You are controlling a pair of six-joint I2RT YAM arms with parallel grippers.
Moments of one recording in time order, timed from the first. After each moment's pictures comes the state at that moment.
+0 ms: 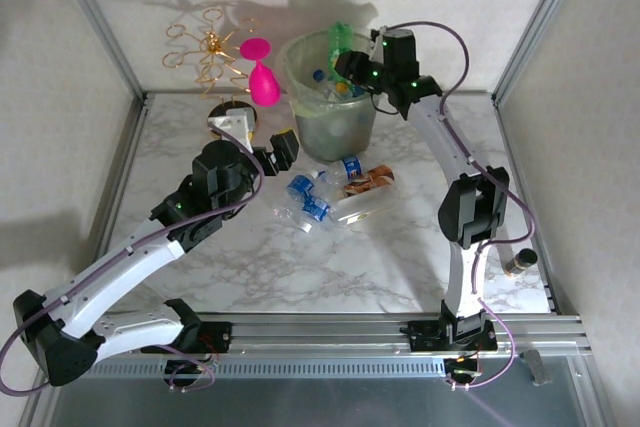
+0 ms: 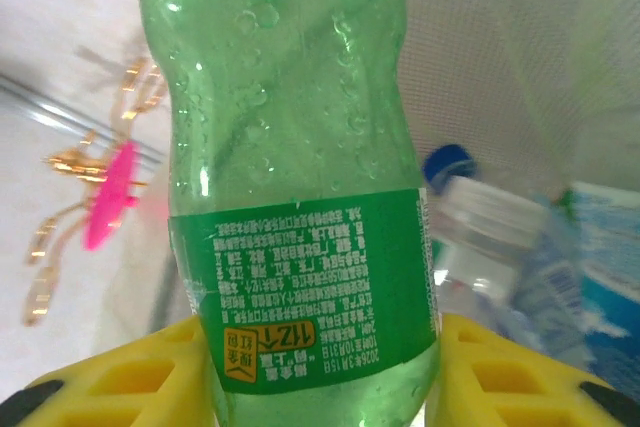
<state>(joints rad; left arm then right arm) -0.70 1.08 1.05 -0.15 -0.39 -0.47 0.37 2.04 2.05 -0.39 -0.37 0.67</state>
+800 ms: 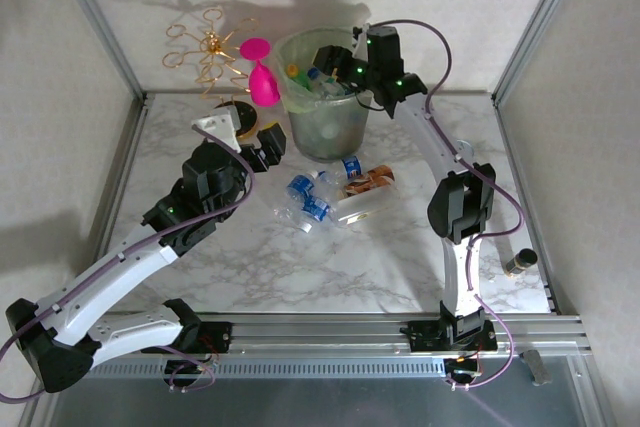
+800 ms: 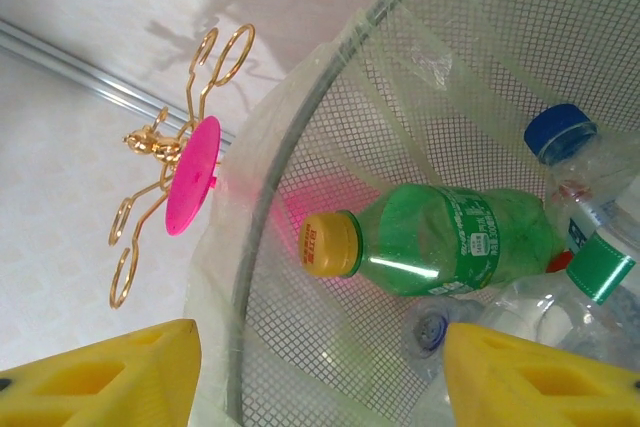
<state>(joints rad) -0.69 1.04 1.04 -0.14 -0.50 -0.47 0.42 2.11 2.16 -0.39 -0.44 0.74</state>
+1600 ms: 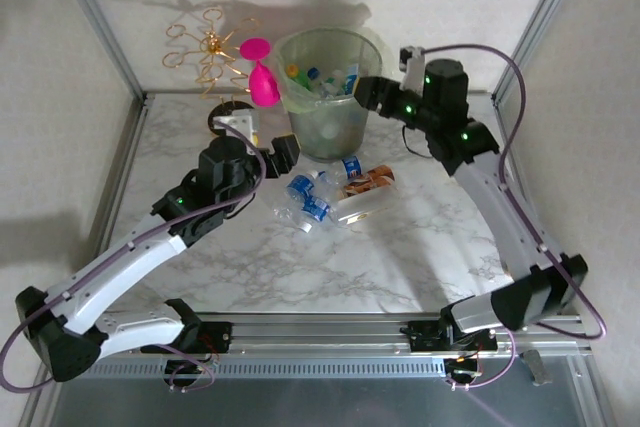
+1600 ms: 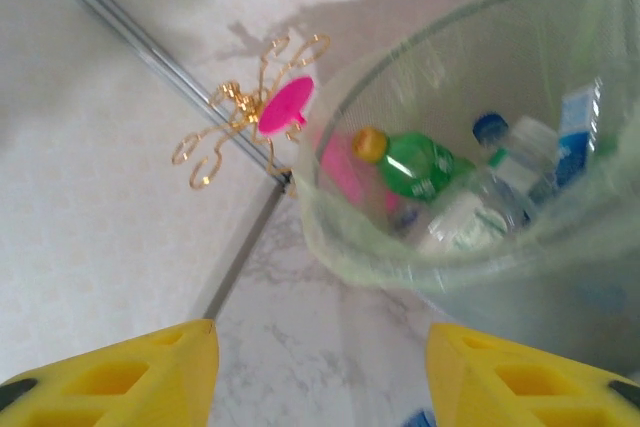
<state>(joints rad) -0.69 1.14 1.10 -0.28 -0.30 -0.52 0.41 1.38 1.49 -0.37 -0.34 0.54</state>
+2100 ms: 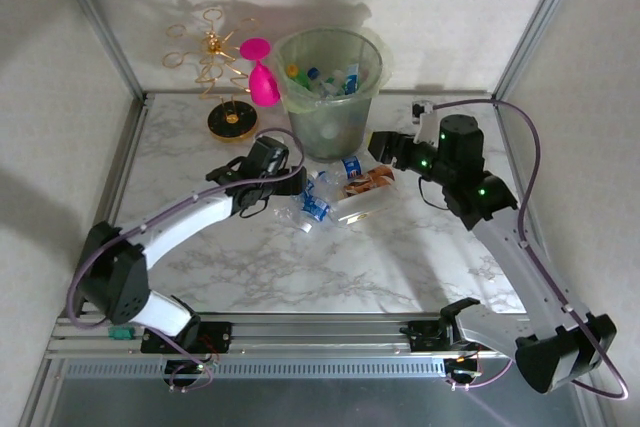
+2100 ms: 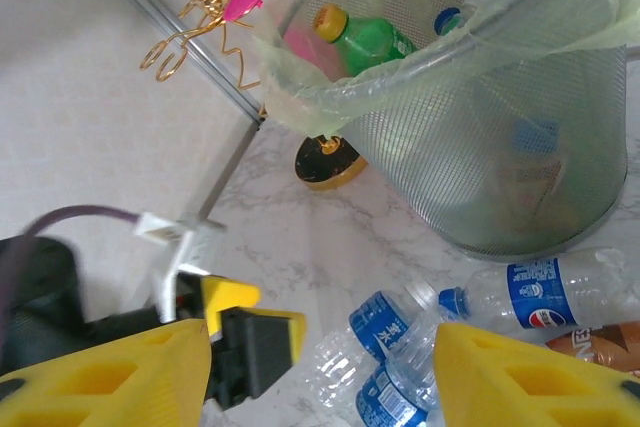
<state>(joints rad) -0.58 1.51 1.10 -0.46 -0.18 -0.50 0.41 1.07 1.12 -0.37 -0.35 0.49</state>
